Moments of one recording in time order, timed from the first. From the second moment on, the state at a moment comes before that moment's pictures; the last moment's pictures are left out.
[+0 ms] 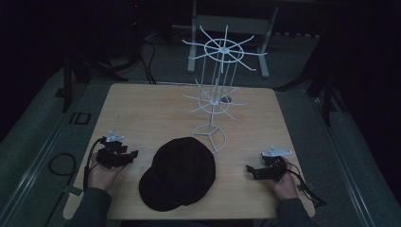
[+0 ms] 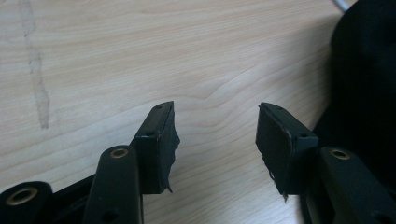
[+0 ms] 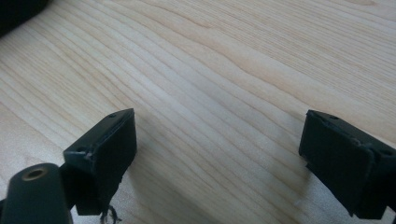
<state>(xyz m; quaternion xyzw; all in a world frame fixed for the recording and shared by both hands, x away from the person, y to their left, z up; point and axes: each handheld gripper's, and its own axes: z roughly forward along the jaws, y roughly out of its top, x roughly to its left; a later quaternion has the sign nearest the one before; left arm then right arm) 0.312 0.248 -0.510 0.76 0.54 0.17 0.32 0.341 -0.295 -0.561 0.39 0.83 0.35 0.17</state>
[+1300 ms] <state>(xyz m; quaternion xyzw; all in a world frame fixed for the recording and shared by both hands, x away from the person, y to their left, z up) 0.333 0.187 -0.481 0.78 0.49 0.12 0.36 0.340 -0.294 -0.561 0.40 0.83 0.35 0.17</state>
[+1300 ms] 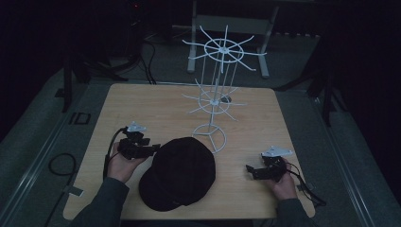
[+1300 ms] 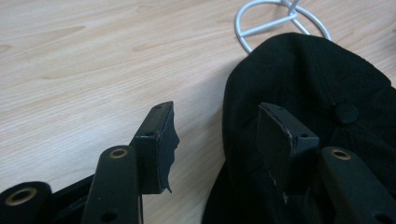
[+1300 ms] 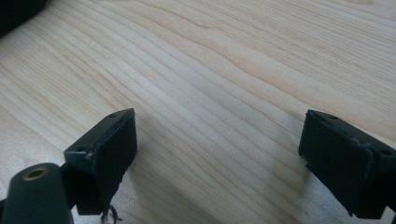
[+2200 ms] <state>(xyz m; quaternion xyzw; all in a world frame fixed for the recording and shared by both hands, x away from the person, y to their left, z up) 0.347 0.156 -0.517 0.82 0.49 0.07 0.30 0.340 -0.294 -0.561 0.40 0.83 0.35 0.17</state>
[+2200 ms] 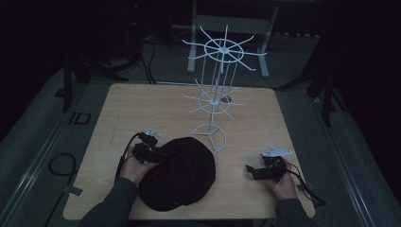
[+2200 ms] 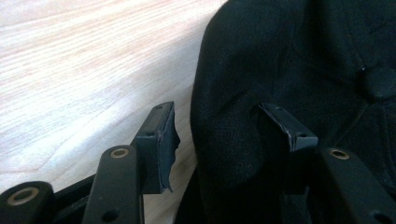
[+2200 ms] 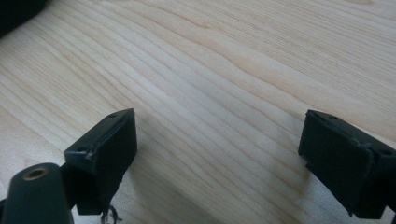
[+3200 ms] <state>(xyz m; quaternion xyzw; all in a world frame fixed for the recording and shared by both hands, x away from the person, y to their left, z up) 0.352 0.150 -0.532 0.81 0.50 0.04 0.29 0.339 -0.294 -0.561 0.40 0.83 0.35 0.17</state>
